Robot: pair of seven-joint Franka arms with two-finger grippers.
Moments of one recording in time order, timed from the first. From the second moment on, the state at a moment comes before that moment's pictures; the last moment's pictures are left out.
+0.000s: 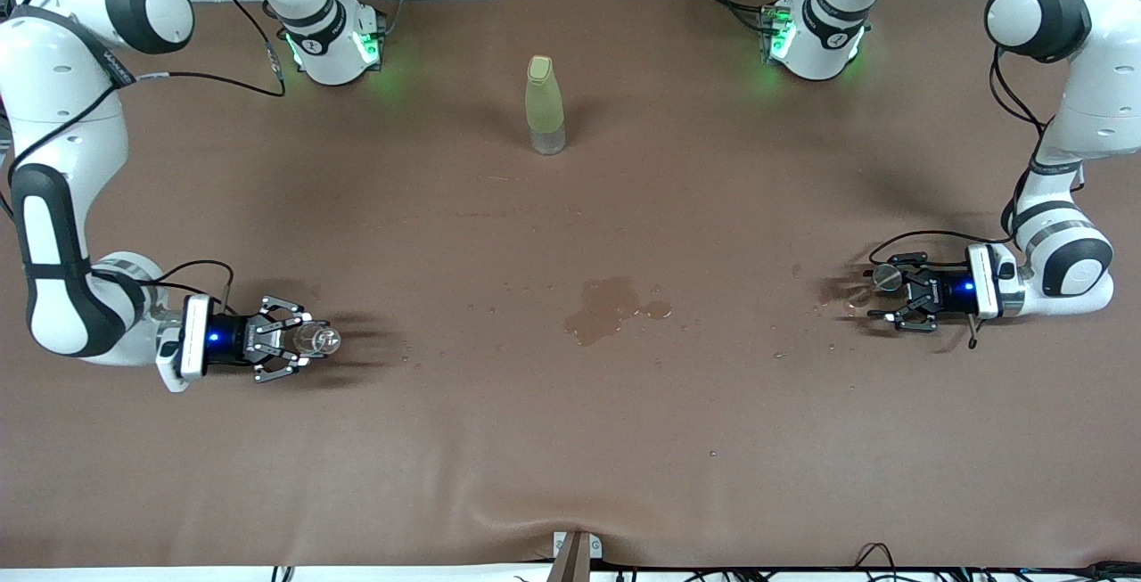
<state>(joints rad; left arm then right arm) 0.44 0.96 0.00 -1.56 -1.07 1.44 2.53 -0.27 0.90 0.07 -1.47 1.29 1.53 -2.22</state>
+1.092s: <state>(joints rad) 0.37 0.94 -0.07 -1.44 -1.18 1.48 2.54 -0.13 0.46 0.08 -1.96 1.45 1.73 -2.06</state>
